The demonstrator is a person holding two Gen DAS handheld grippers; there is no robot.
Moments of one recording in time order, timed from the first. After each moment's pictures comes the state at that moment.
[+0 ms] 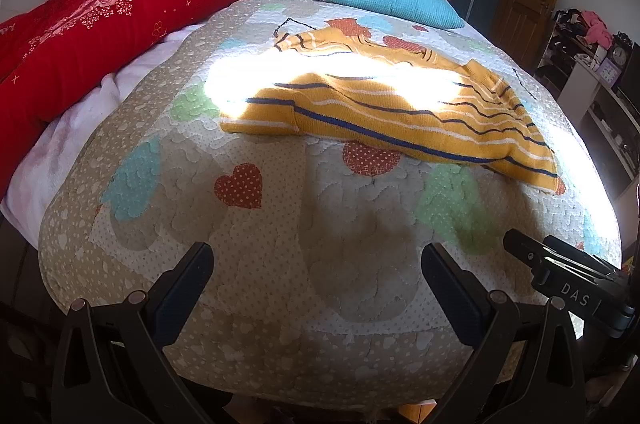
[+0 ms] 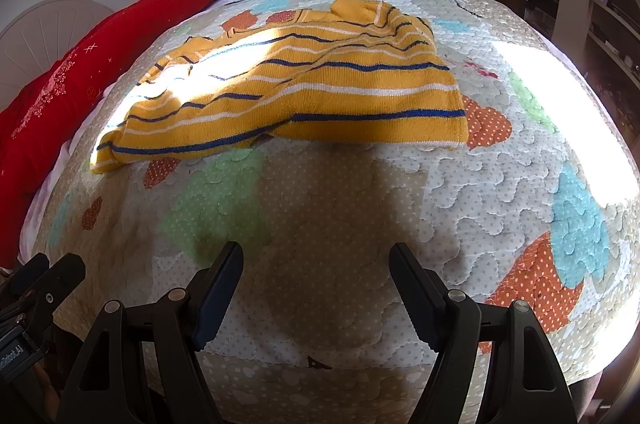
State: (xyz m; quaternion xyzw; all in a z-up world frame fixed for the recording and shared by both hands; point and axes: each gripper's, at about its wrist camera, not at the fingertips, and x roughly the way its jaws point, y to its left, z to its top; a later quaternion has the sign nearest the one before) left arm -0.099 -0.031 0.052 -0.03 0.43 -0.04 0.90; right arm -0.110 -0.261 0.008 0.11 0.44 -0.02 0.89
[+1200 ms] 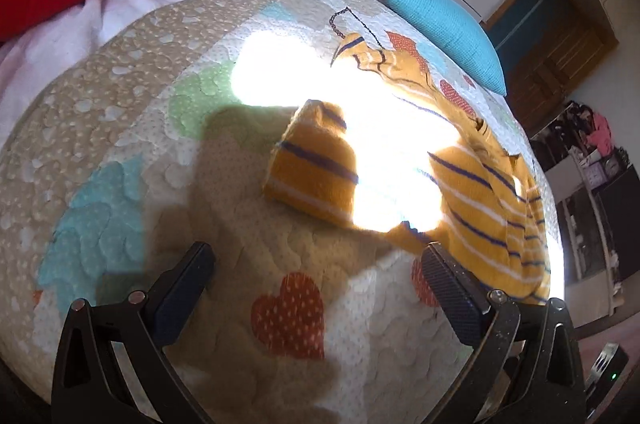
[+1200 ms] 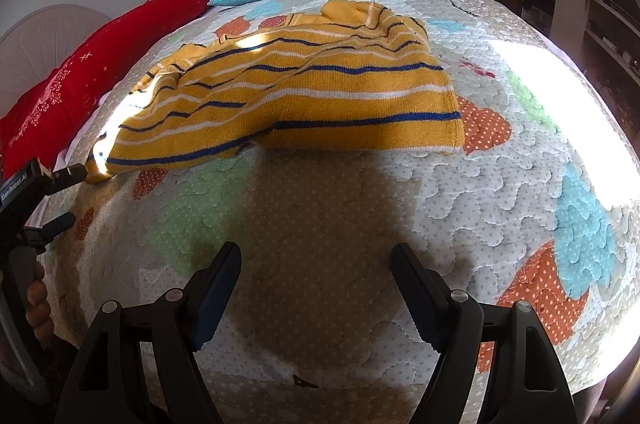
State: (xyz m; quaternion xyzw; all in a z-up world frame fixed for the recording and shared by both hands) left arm 0.024 0.061 0.014 -0.23 0.46 -0.06 0.85; right arm -0.102 -0.273 0.000 0.12 0.43 -0.02 0.89
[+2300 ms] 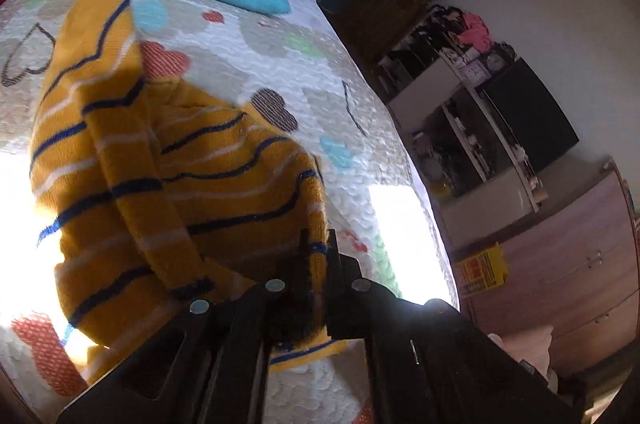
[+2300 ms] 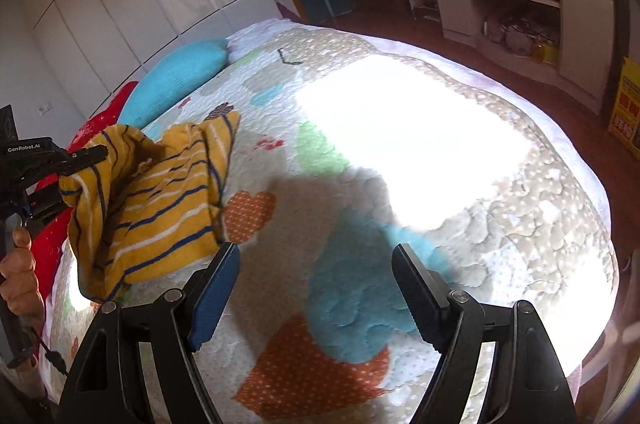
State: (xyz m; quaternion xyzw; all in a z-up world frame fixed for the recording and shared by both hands) left arm 0.077 -0.230 0.088 -0.14 0.49 -0.35 0.78; right arm -0.164 -0.432 0.015 0.27 0.32 -0.17 0.89
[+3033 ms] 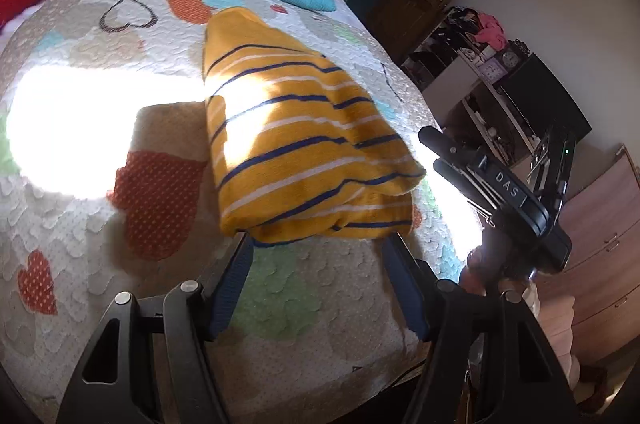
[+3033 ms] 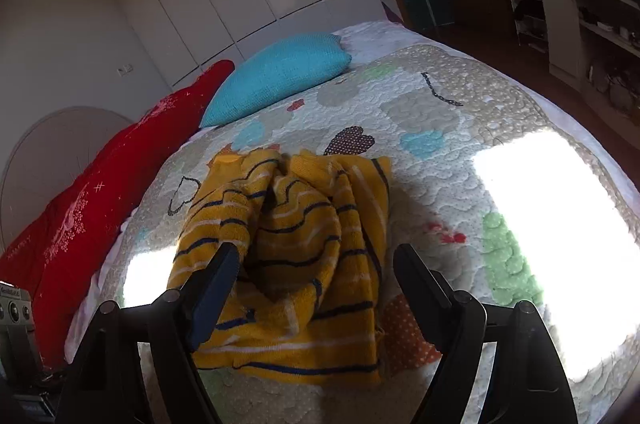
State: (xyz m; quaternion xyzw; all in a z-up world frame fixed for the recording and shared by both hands) left arm -0.012 -0.095 0.071 -0.15 0.48 -0.29 0.81; right arm -0.030 -0.380 0.071 0.22 0.31 0.01 0.93
